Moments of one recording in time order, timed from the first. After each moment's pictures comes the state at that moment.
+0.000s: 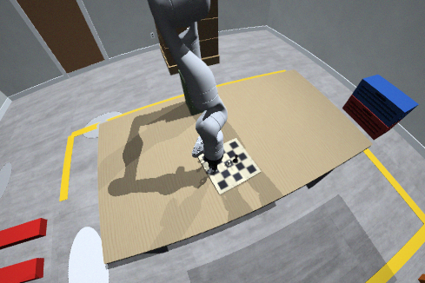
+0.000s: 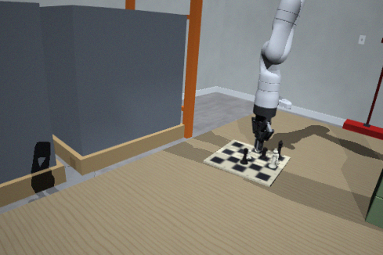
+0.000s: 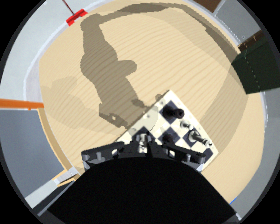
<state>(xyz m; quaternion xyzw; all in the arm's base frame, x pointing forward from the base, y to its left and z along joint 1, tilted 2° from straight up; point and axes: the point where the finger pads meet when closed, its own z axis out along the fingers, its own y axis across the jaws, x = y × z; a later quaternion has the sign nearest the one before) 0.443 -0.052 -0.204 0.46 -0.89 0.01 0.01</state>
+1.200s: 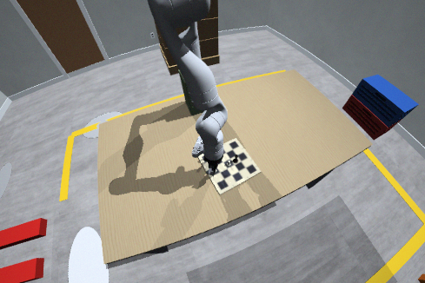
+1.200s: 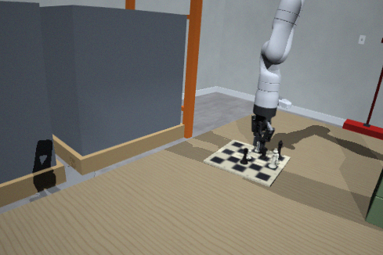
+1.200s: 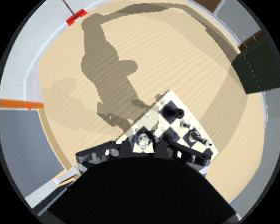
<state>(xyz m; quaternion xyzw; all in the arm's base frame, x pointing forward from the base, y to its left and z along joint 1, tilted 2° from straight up) 0.443 -0.052 -0.204 0.46 -0.89 0.01 0.01</state>
